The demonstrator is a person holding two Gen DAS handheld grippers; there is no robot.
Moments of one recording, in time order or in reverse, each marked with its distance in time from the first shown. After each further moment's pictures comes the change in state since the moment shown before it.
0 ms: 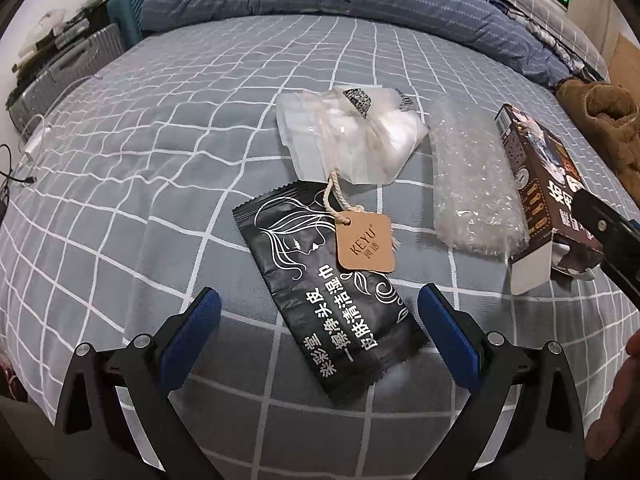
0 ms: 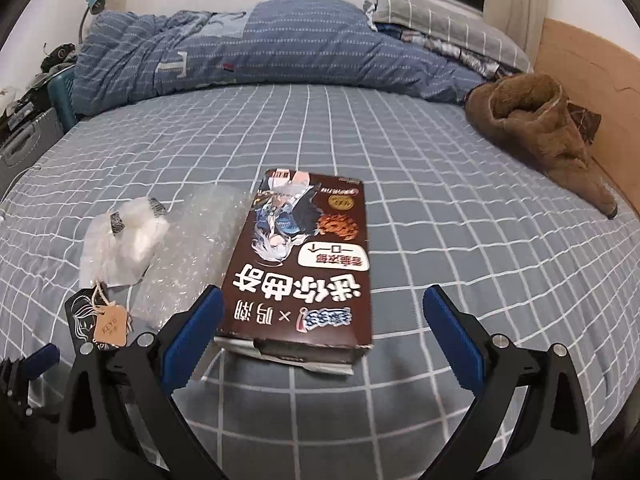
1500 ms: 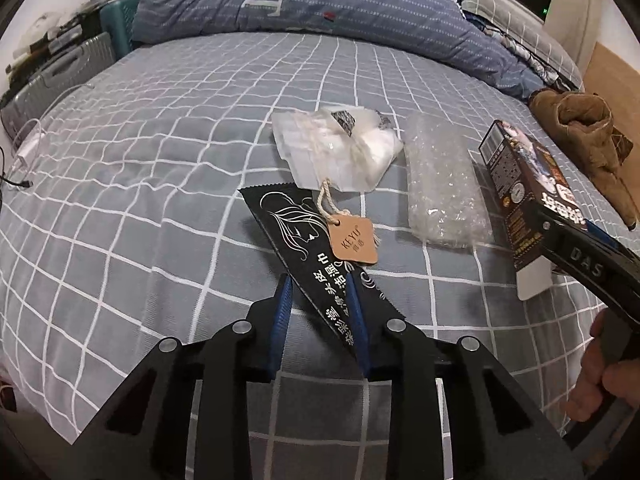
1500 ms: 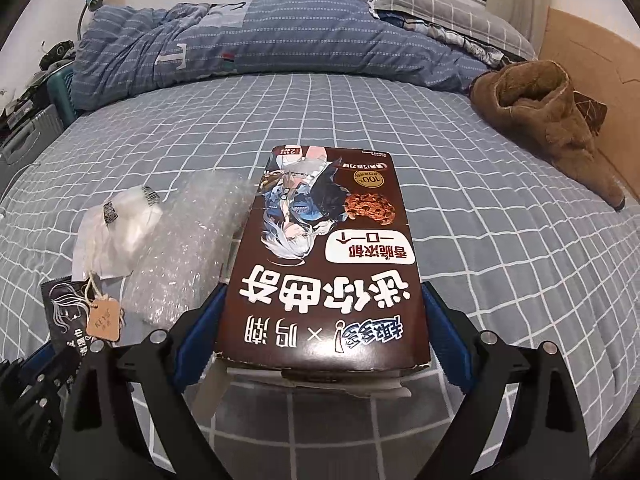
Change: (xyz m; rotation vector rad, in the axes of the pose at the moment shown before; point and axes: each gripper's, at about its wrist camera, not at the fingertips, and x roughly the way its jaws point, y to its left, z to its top) left arm -0.026 0.009 -0.011 0.022 -0.055 -0.089; right arm 0.001 0.002 -0.010 -0.004 0.009 0.016
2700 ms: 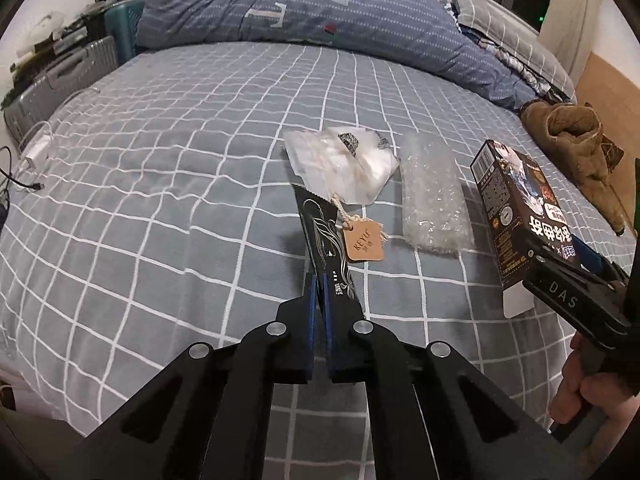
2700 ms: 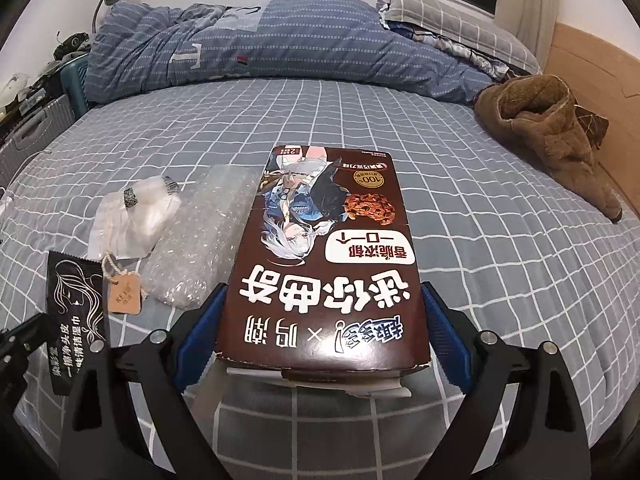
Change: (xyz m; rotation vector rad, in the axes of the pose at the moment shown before) left arm -0.037 0.016 0.000 -0.003 -0.030 -0.026; right arm -0.020 0.004 -0.010 -0.030 -0.023 0.017
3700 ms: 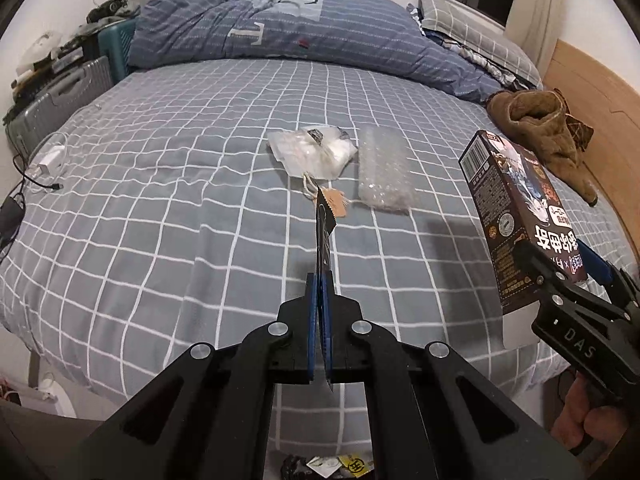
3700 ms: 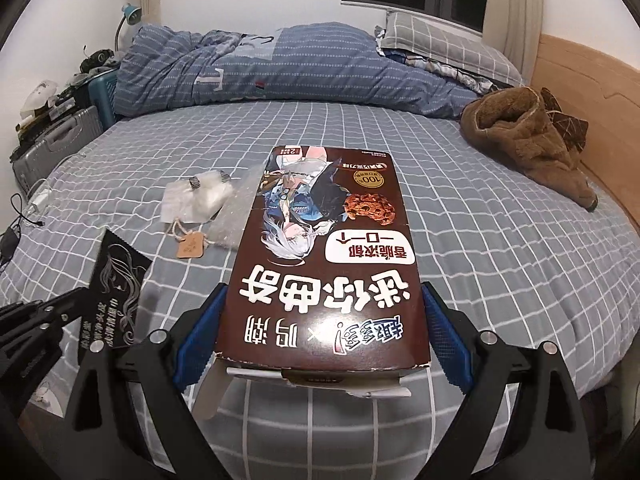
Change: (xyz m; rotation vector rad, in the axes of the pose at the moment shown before) left arm -0.071 -0.016 -0.047 0.062 -0.037 -0.041; right arm -0.115 -0.002 -0.056 0.000 -0.073 0.030
